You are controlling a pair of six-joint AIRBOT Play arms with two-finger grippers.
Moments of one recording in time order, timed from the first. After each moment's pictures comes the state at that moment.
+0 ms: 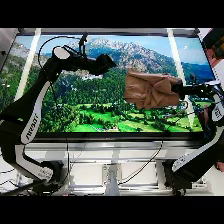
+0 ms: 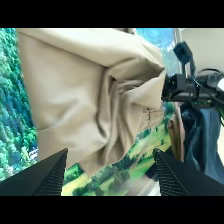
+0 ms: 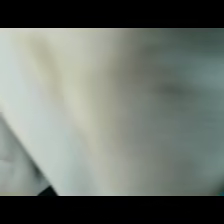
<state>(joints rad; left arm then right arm) -0.29 -1.73 1.69 0.57 -1.01 -1.40 -0.51 -2.02 1.55 -0.63 1.37 1.17</state>
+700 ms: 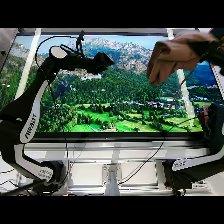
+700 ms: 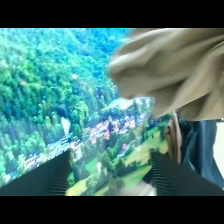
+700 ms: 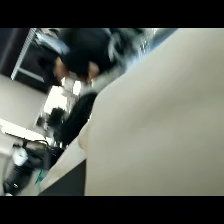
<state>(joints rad) -0.26 -1.72 1.69 0.54 -1.01 -1.37 -0.56 -1.67 1.65 -0.02 1.41 0.92</state>
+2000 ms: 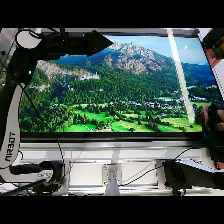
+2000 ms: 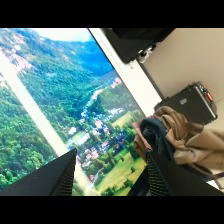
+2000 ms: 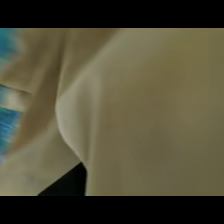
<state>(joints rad) -0.26 -1.47 1.69 0.46 -1.02 -1.19 -1.39 -1.29 1.48 -1.37 1.53 1.71</state>
